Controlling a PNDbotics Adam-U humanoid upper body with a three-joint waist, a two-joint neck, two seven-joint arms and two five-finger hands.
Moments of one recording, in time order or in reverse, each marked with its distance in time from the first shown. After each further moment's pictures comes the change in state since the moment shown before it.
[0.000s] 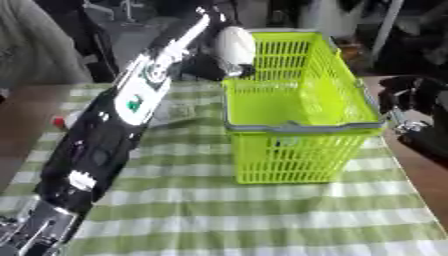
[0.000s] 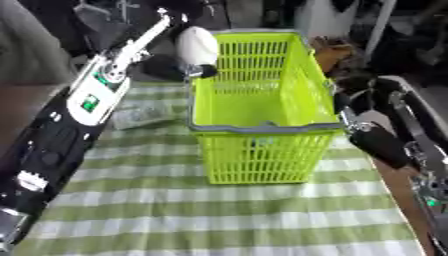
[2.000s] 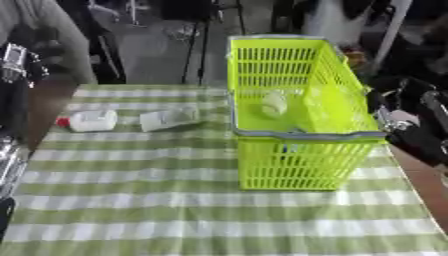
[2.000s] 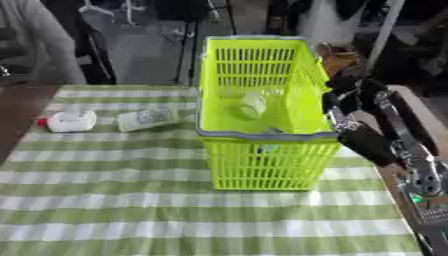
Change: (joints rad) left arm 0.655 0.243 0.354 -0.605 0.772 0.151 0.428; right arm 0.009 -0.001 -0.022 0.001 -0.002 0.004 -0.021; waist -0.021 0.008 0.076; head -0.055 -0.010
